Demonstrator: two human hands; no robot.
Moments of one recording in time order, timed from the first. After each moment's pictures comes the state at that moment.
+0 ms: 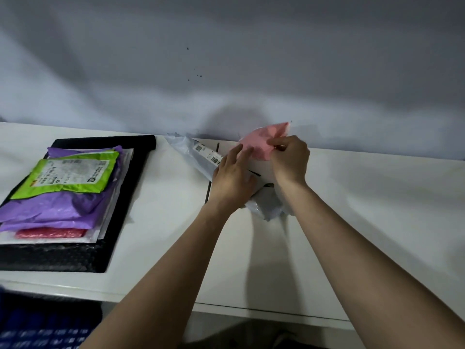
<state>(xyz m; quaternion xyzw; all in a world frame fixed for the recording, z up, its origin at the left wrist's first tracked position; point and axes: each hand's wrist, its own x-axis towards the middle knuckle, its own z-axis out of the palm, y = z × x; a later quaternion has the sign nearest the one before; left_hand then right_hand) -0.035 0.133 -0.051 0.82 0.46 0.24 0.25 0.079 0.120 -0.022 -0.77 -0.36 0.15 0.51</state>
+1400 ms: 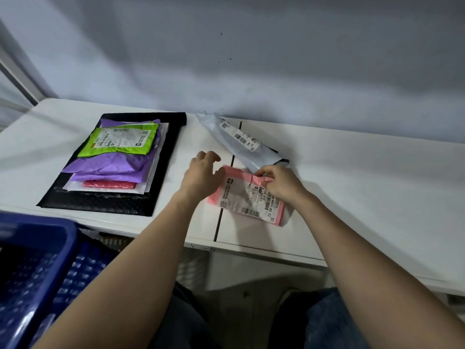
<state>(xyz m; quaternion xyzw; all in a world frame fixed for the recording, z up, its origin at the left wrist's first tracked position) -0.150 0.104 -0.059 0.77 0.57 0.17 0.25 0.032 0.044 -0.056 -0.74 -0.57 0.30 0.20</state>
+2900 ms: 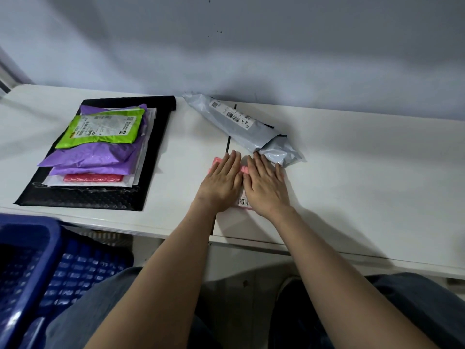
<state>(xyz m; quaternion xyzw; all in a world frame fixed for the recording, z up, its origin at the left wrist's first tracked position) -0.124 0.087 -0.129 0.91 0.40 0.06 0.13 0.001 0.037 -0.122 -0.76 -0.64 0.09 0.09</state>
